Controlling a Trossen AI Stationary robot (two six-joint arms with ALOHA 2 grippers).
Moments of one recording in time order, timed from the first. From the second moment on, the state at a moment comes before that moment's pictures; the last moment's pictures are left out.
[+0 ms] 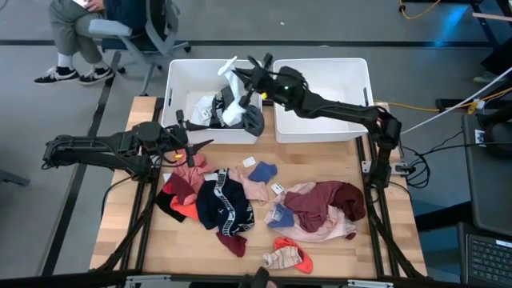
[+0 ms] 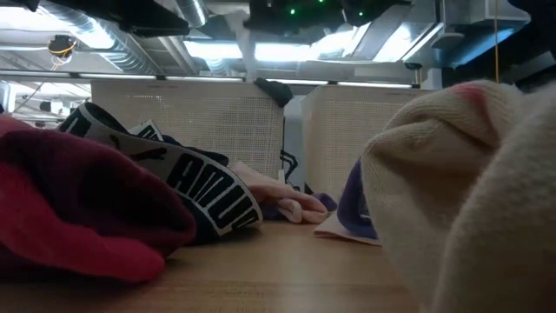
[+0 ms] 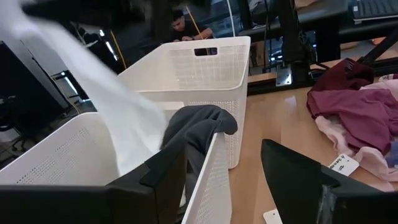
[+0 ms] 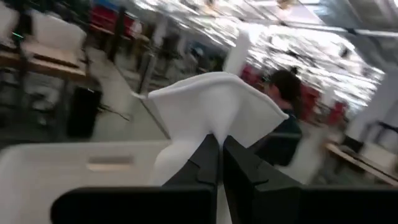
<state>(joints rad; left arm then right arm) 0.06 0.63 0.58 -0.09 -0.33 0.29 -0.36 1.88 1.66 0.35 0.12 -0.37</state>
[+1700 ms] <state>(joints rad) 0.06 0.63 0.58 -0.09 -0.33 0.27 -0.03 1.69 1.30 -0.27 0.55 -0.11</state>
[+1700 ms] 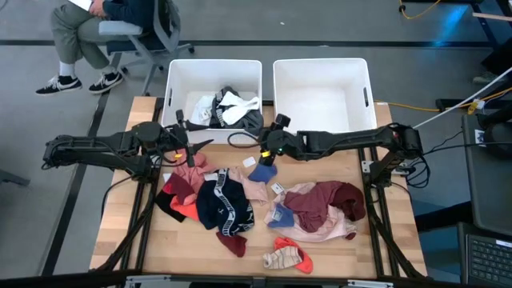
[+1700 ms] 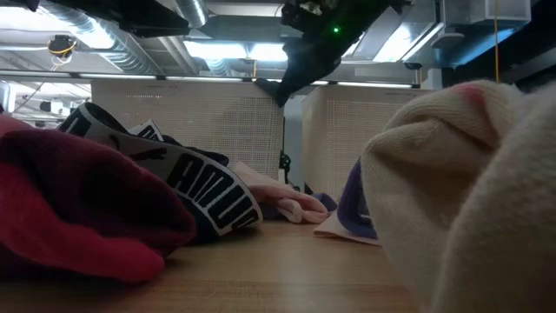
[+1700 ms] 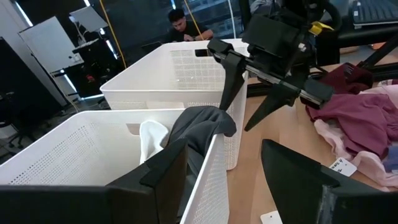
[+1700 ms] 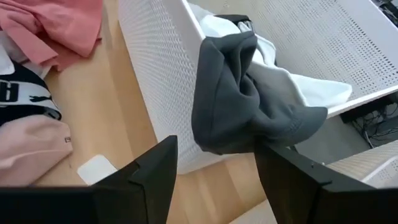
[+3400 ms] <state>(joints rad) 0.06 0.63 0.58 -0.09 -0.33 0.27 -0.27 1.82 1.50 0.08 0.30 -0.21</state>
